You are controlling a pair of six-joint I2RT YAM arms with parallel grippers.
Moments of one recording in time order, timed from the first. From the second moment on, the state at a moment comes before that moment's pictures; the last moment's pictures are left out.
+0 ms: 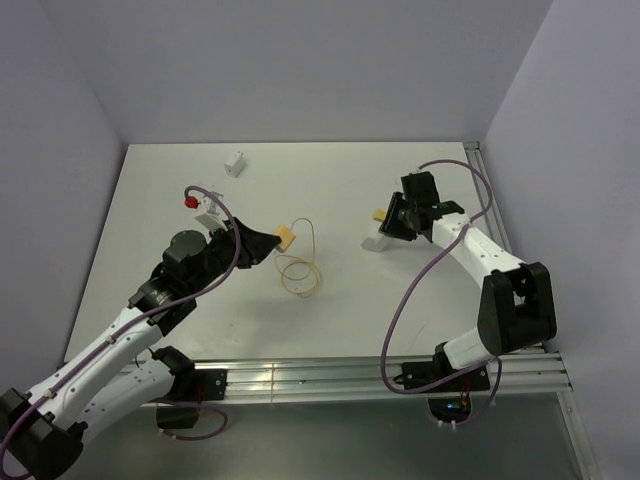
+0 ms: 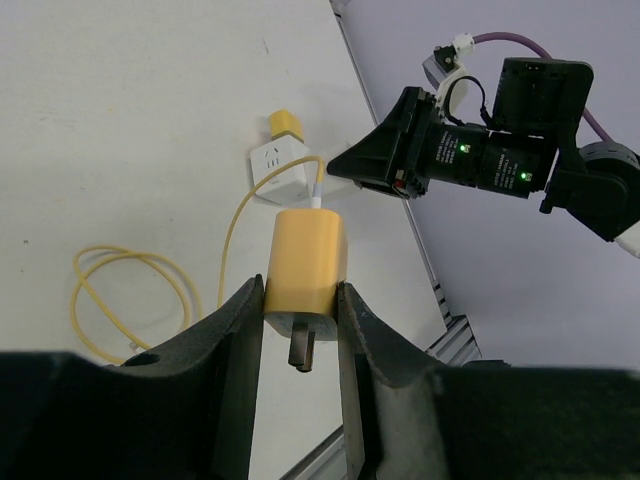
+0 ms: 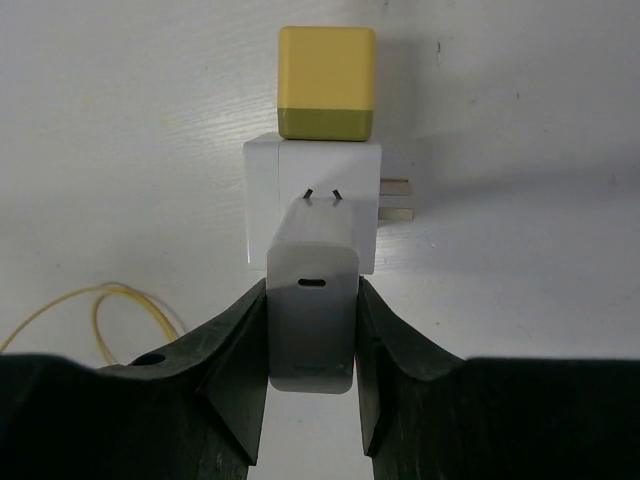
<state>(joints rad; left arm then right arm) -0.63 0.79 0.66 -0.02 0.06 -0.81 0.25 1.48 1.04 -0.51 0.00 0.56</state>
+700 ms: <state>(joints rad) -0.63 0.80 0.66 -0.02 0.07 -0.81 -0.03 1.40 0.68 -0.03 -0.48 0.68</state>
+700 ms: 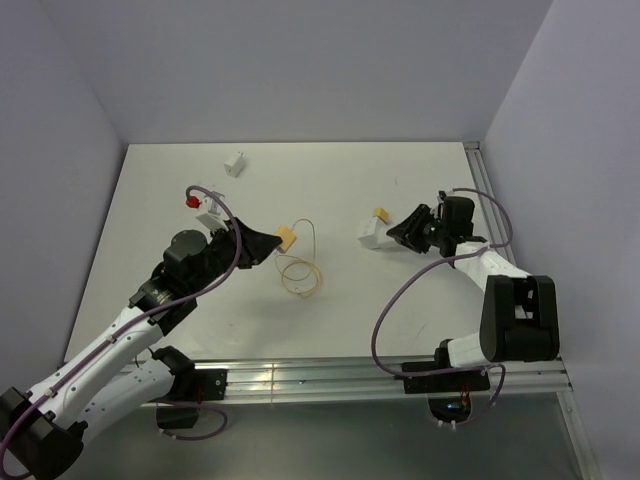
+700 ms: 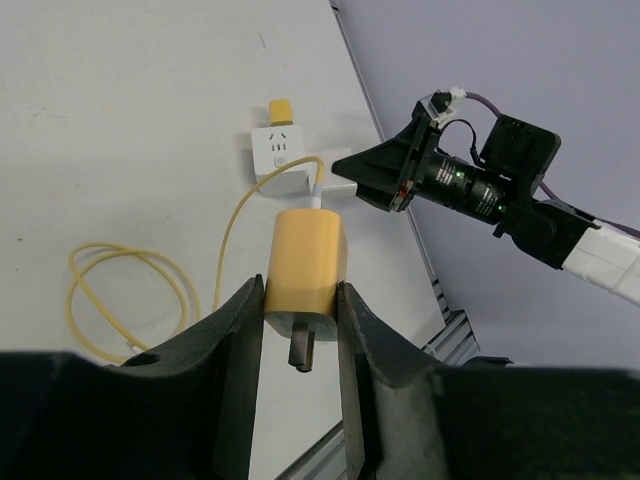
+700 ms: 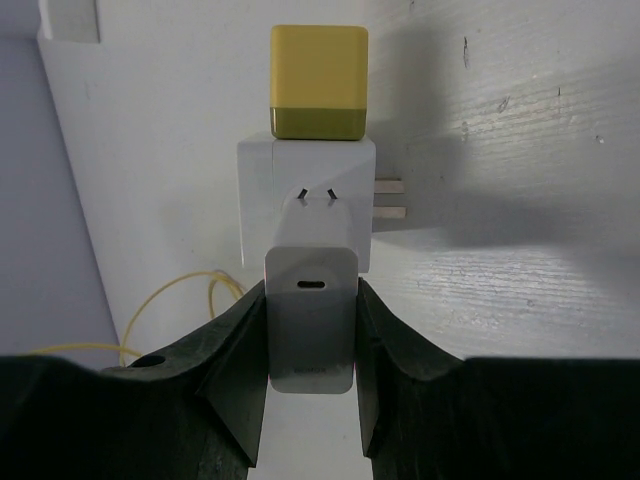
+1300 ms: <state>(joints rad) -0.63 0.80 0.66 -0.02 0.09 -0.81 -0.07 1.42 0.56 0.10 -0.56 0.68</state>
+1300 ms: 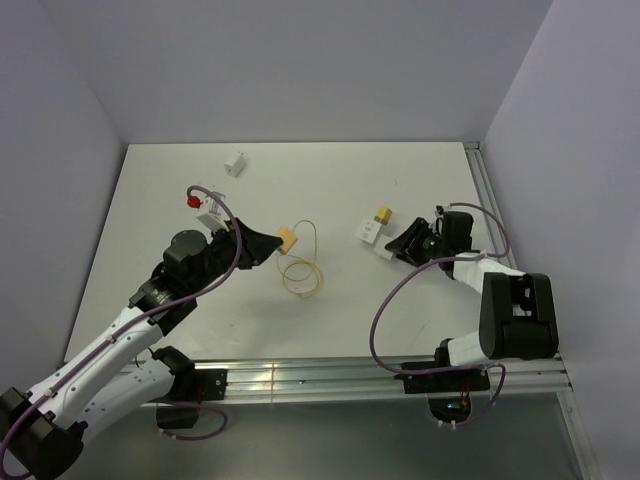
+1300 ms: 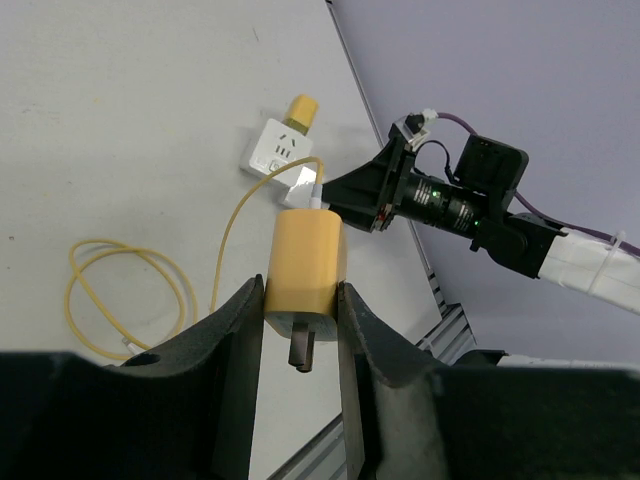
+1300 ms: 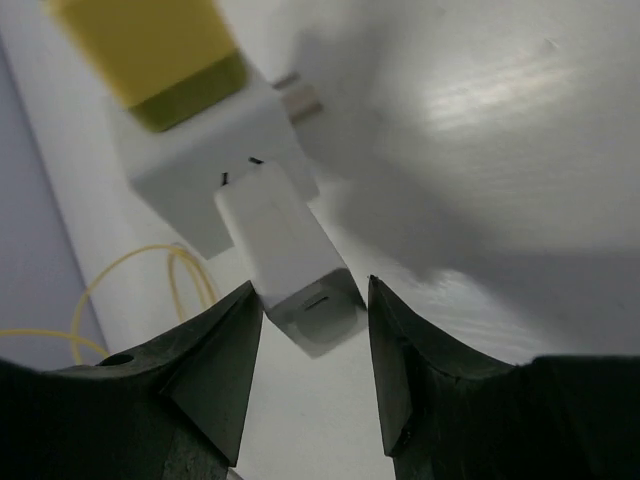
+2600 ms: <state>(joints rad) -0.64 0.89 0.66 0.20 0.56 -0.74 0.47 0.95 0.86 -0.24 -0.57 0.71</state>
